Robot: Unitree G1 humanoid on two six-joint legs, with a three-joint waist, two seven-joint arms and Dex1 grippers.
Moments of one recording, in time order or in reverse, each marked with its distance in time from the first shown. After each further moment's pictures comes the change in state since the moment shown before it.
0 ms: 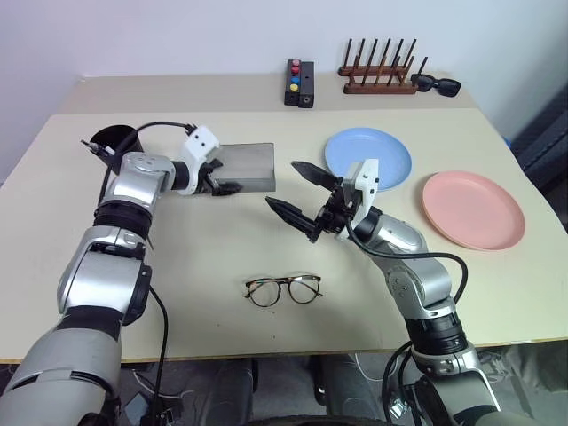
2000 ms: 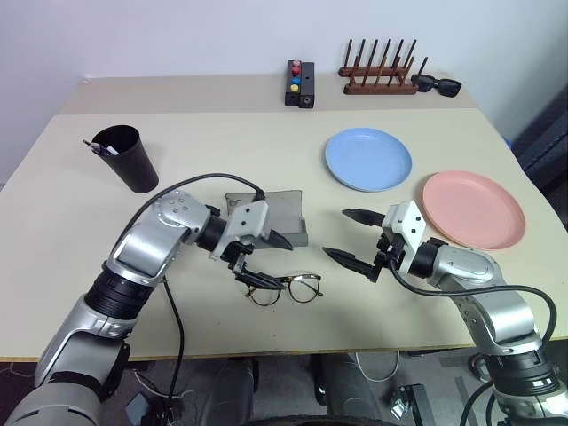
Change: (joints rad) left arm 0.463 0.102 -0.144 -1.176 -0.204 0.304 -0.432; right arm 0.258 -0.379 -0.092 -0.145 -0.034 0.087 0.106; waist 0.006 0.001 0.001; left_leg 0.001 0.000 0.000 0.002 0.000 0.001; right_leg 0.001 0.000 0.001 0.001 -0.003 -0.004
